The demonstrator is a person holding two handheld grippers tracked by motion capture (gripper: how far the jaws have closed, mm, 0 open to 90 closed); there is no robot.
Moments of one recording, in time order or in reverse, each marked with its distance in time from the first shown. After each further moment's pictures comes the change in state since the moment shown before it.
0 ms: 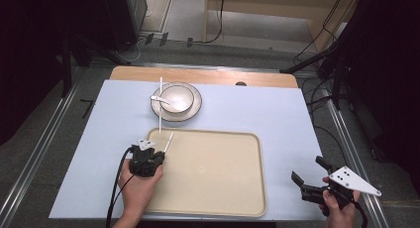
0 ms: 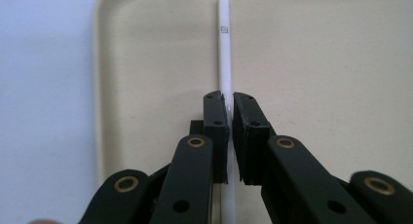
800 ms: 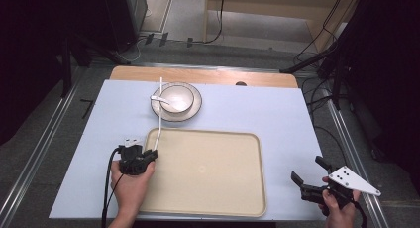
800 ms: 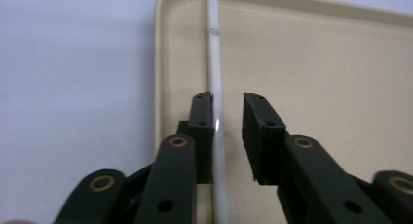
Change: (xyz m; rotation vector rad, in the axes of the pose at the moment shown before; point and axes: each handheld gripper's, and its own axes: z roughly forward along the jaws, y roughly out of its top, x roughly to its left) left arm 0.021 0.001 -0.005 -0.027 -0.022 -0.149; right arm 0.000 0.000 0.001 0.002 0.001 -0.001
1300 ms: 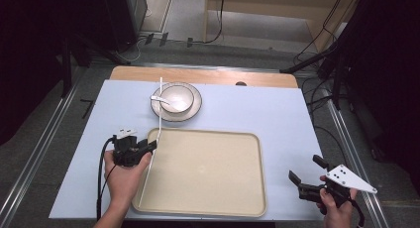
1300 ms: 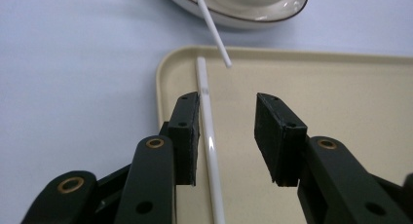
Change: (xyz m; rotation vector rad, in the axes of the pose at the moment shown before) left arm 0.009 0.030 -0.015 -0.071 -0.061 0.063; right arm 0.002 0.001 0.005 0.002 0.014 -0.006
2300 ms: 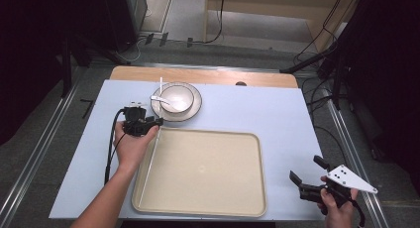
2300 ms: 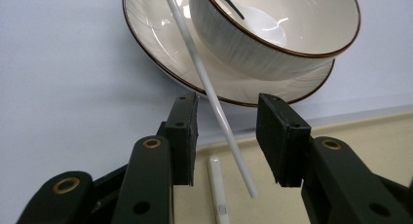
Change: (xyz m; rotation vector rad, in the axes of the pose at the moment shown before) left arm 0.007 0.062 0.058 0.048 0.000 0.050; right arm -0.003 -0.002 -0.001 0.010 -0.005 0.001
